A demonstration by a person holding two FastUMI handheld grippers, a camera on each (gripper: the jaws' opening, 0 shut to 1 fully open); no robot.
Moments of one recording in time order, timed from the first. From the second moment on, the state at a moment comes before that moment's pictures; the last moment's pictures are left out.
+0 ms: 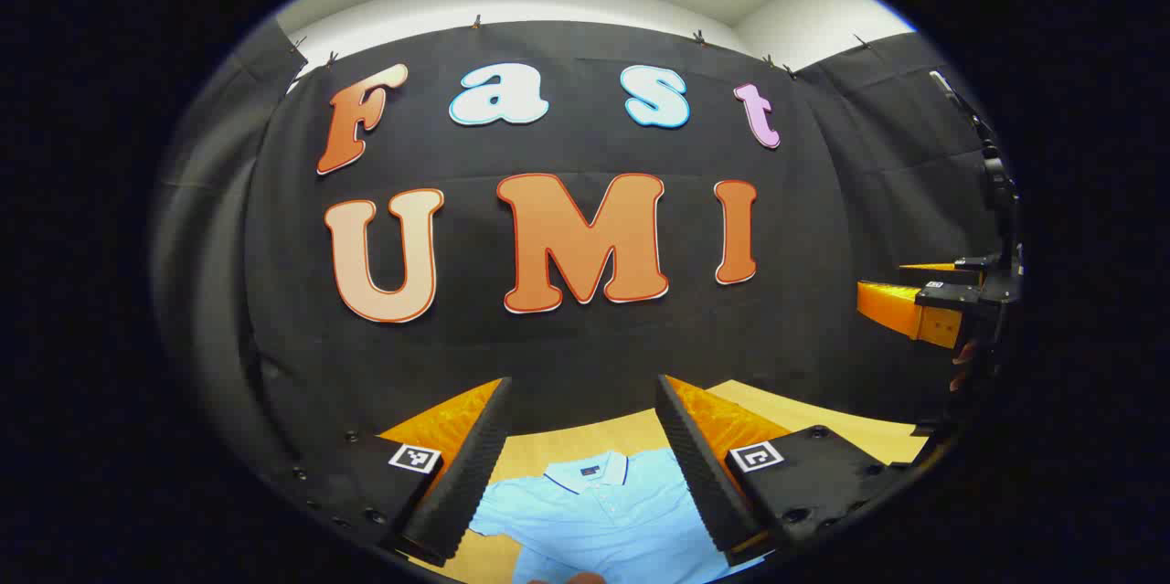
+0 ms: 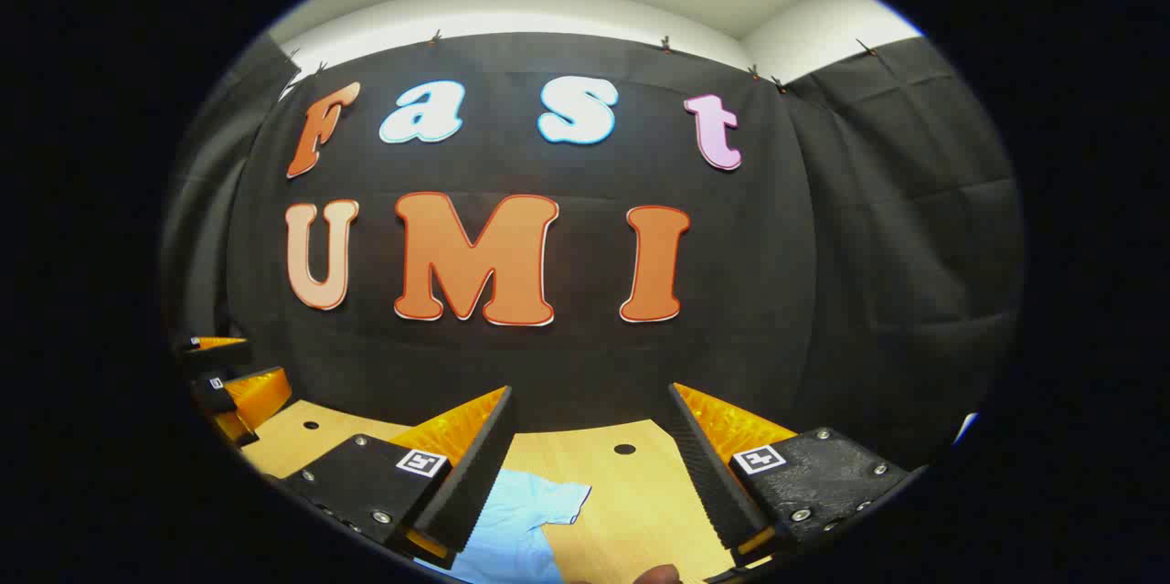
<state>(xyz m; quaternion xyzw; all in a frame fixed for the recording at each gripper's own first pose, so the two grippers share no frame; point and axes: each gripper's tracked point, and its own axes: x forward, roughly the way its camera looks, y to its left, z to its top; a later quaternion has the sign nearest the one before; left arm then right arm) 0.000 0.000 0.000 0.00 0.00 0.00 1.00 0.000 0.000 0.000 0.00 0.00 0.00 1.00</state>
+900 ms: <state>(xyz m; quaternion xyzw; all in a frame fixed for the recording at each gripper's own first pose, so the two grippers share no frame) 0.015 0.032 0.020 -0.03 -0.04 0.09 0.99 0.050 0.059 -0.039 -0.04 0.04 0.09 0.99</state>
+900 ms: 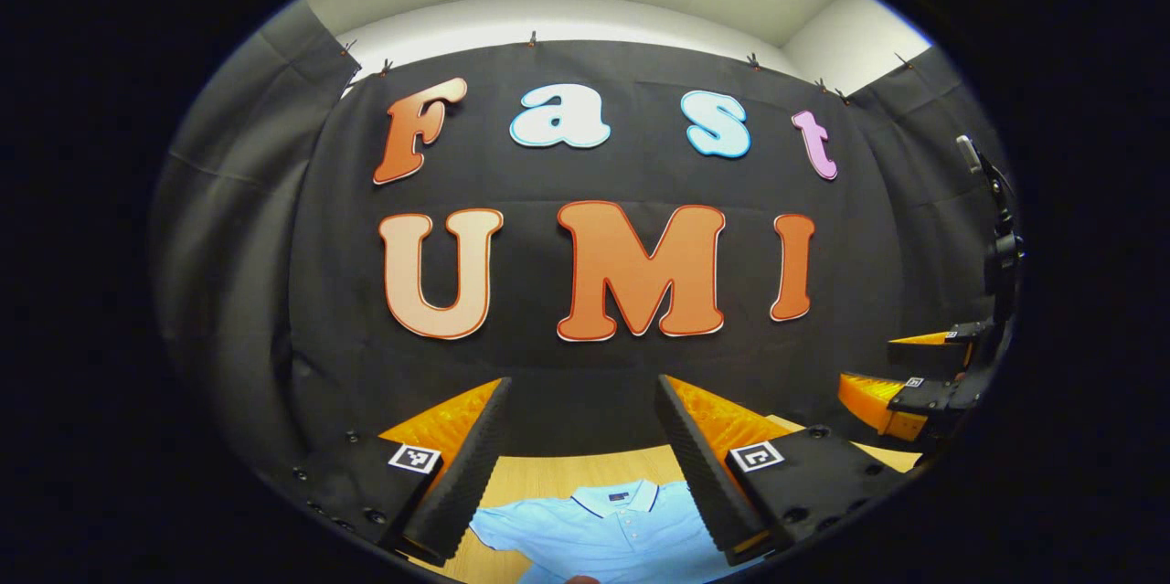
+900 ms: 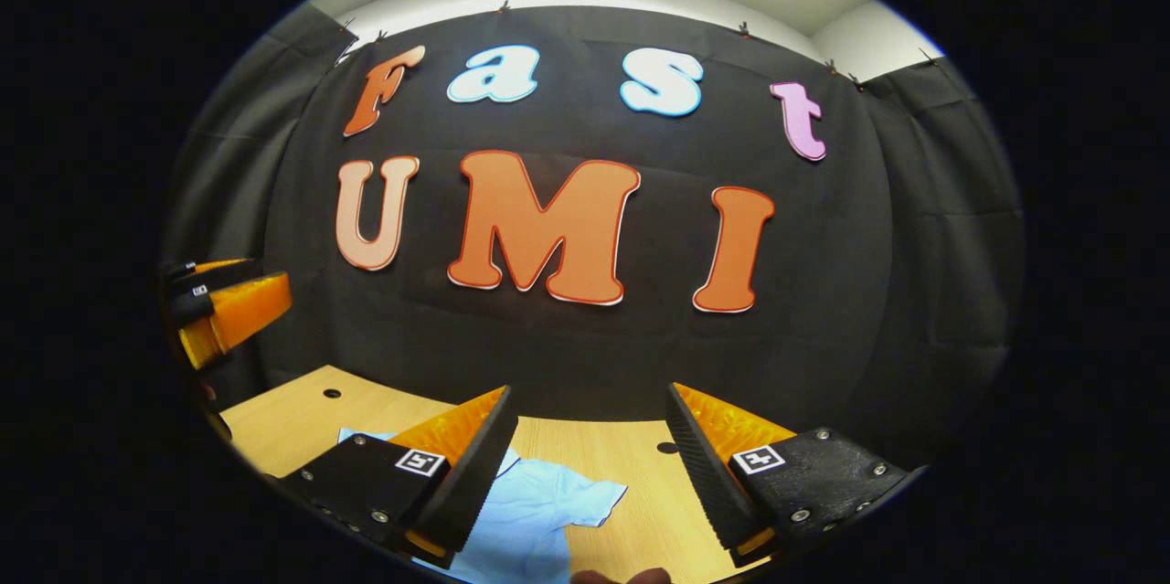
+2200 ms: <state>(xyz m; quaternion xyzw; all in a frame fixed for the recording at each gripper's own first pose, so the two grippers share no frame) 0.046 0.067 -0.008 0.03 0.01 0.18 0.98 0.177 0.044 -0.291 -0.03 0.44 0.08 0.90</state>
